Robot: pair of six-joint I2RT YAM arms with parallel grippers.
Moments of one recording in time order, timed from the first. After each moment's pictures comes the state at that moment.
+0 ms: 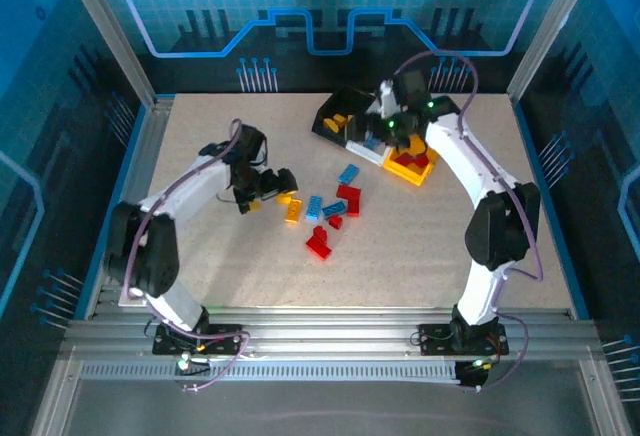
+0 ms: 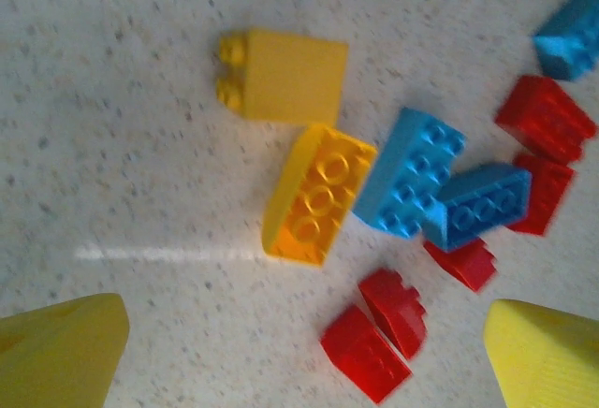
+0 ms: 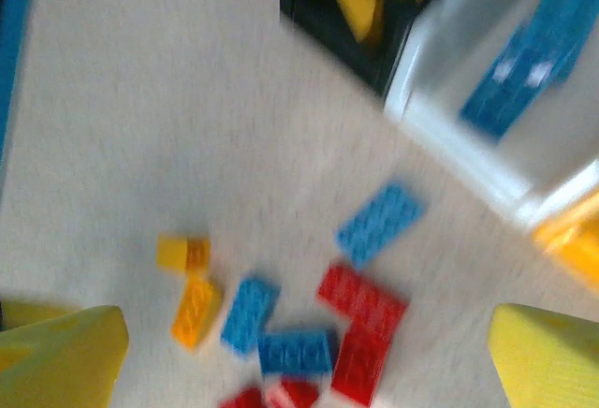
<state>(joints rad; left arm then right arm) -0.28 1.69 1.26 -0.84 0.27 -0.66 0.34 1.82 1.69 -0.86 -0.33 0.35</state>
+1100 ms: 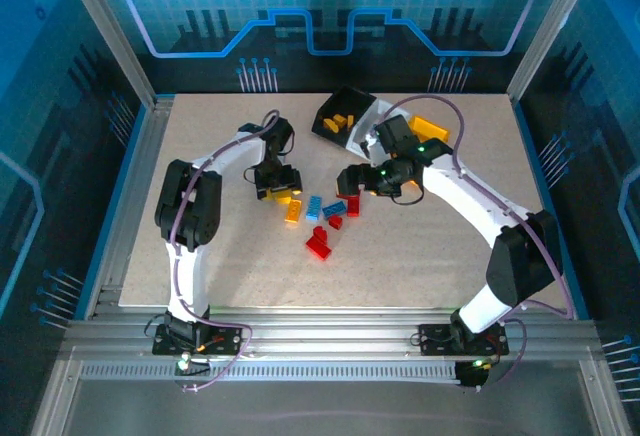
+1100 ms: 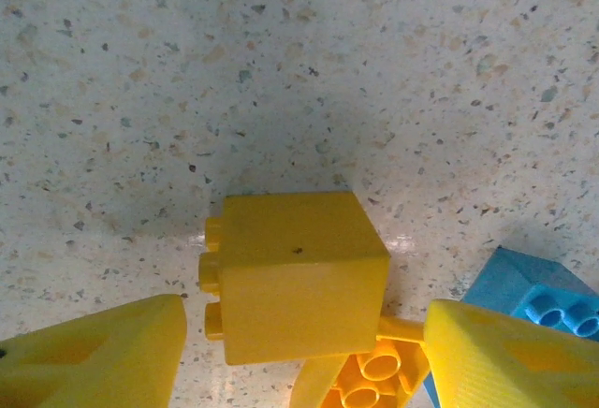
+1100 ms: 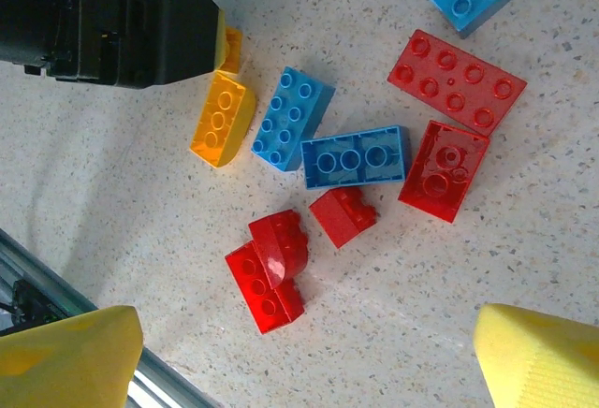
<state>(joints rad) -0.32 2.08 1.59 -0.99 0.14 -0.55 0.47 1.59 1.34 -0.83 -0.37 0.40</state>
